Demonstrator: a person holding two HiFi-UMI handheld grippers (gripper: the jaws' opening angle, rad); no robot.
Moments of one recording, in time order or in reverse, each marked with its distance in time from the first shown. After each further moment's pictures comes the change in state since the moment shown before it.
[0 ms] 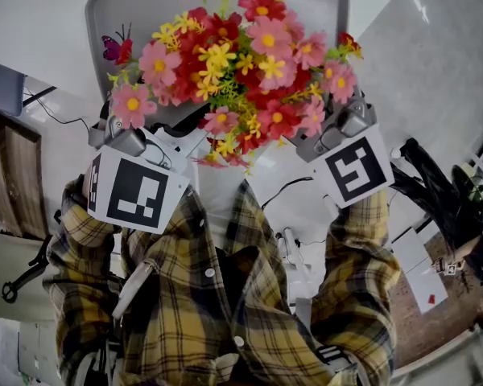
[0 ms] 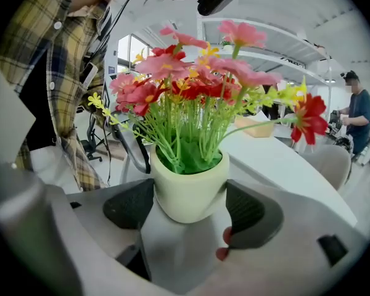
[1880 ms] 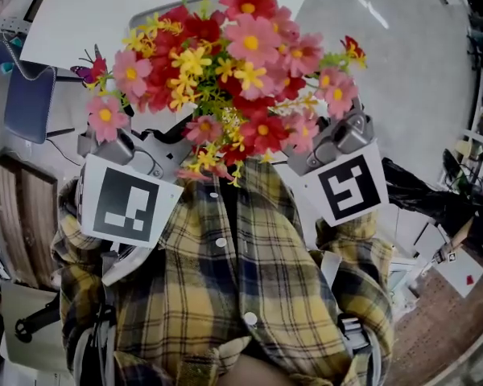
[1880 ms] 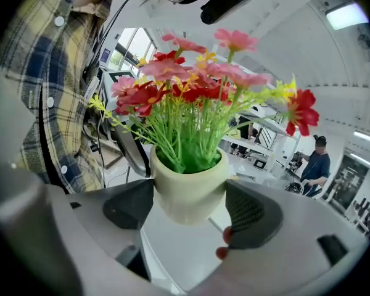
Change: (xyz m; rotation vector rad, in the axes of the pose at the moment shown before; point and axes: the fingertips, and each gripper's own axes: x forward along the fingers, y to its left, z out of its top) left arm 0.007 -0.001 0.002 -0.069 0.024 0.030; right arm -0.005 -0.003 -0.003 0.019 -0.008 -0.034
